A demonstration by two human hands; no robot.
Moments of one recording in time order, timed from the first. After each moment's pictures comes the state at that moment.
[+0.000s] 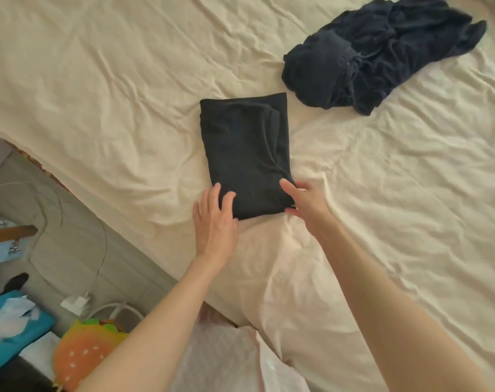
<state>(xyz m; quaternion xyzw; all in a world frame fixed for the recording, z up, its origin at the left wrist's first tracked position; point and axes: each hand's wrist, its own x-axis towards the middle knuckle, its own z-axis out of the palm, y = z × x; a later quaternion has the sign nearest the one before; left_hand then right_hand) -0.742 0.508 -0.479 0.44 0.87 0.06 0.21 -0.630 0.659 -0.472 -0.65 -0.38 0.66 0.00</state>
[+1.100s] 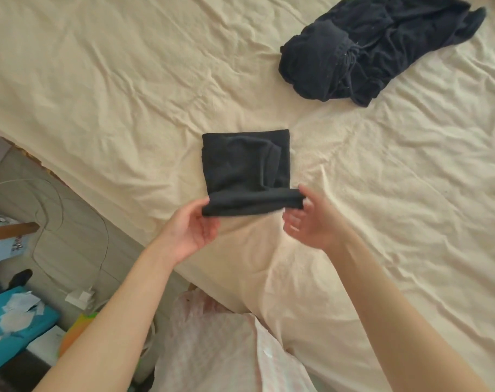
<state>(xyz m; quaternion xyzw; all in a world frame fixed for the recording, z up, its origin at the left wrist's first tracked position) -0.791 0.506 -0.415 -0.28 0.57 0.44 0.63 -0.603 0.644 -0.422 -0.61 -0.06 0.79 -0.01</state>
